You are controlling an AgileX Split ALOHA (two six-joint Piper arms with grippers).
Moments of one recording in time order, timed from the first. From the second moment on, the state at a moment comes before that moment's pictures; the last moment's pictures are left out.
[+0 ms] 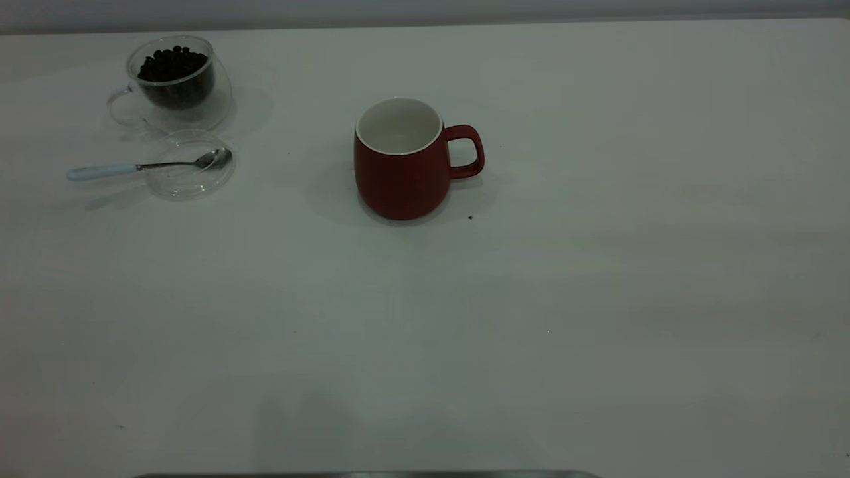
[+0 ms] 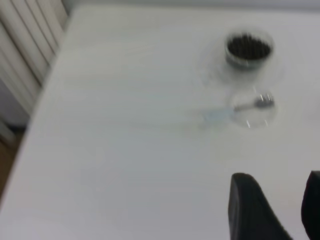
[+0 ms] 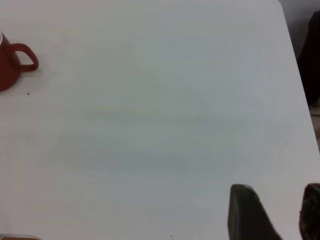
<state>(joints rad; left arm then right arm) 0.06 0.58 -0.55 0.07 0.63 -0.08 -0.01 -0.02 -0.47 0.04 1.13 -0.07</state>
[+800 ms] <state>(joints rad) 0.06 1.12 -0.64 -0.19 0.33 0.05 -0.01 -0.02 -0.47 0.04 1.13 -0.07</state>
